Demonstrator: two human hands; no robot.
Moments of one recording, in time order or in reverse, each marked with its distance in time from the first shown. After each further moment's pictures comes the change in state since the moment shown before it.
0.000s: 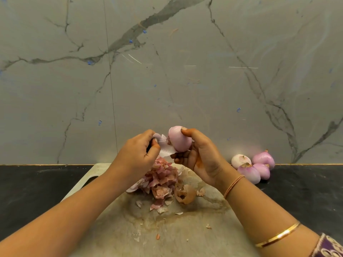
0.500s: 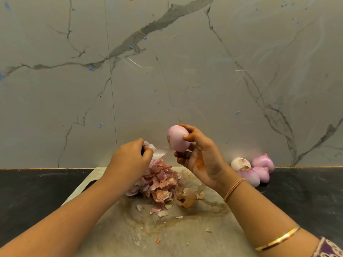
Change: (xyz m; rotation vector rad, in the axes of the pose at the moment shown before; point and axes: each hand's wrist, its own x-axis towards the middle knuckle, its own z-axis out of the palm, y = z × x) left_hand 0.003 -0.004 -0.002 0.253 0.003 -0.292; right_hand -0.002 -0.005 -0.005 0.051 -0.071 -0.086
